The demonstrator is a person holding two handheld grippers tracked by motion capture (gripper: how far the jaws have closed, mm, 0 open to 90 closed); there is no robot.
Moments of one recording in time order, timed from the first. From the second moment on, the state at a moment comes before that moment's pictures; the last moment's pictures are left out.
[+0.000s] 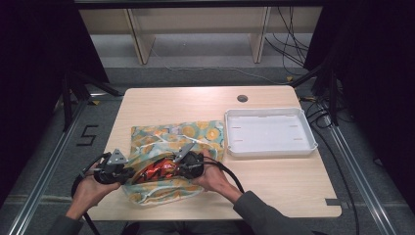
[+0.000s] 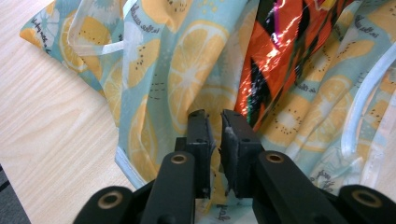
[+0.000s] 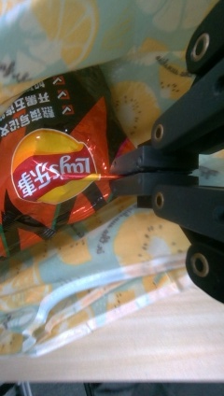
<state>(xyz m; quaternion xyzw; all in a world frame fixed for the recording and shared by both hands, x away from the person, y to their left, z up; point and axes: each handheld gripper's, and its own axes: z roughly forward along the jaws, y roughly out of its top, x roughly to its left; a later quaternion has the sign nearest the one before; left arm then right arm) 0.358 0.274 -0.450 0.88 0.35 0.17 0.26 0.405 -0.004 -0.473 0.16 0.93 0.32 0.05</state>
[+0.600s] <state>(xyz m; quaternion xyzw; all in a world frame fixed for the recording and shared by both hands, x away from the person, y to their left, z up) 0.328 0.260 -0.442 0.87 0.35 0.16 0.31 0.395 -0.051 -0.435 0.17 0.92 0.35 0.02</state>
